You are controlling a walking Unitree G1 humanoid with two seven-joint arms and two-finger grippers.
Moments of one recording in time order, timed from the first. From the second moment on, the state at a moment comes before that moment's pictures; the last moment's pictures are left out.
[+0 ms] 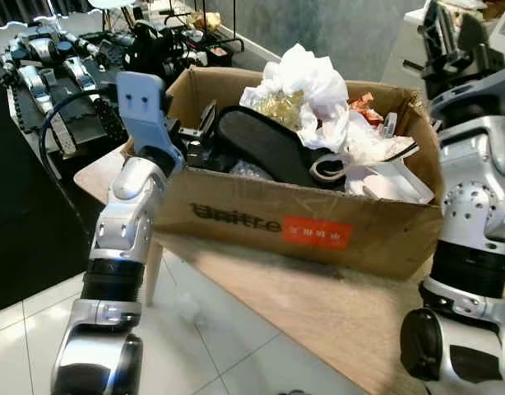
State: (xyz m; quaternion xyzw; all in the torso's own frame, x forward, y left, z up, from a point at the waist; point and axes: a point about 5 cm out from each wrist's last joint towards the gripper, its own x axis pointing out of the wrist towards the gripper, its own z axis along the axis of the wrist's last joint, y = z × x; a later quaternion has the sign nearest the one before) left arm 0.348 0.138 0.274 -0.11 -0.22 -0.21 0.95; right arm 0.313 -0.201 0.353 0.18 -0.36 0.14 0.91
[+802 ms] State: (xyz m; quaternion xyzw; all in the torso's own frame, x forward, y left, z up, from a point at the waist) left arm 0.319 0.157 0.264 -0.22 -0.19 -0.31 0.91; right arm 0.308 -0.095 0.275 0.12 -0.19 0.42 0.88
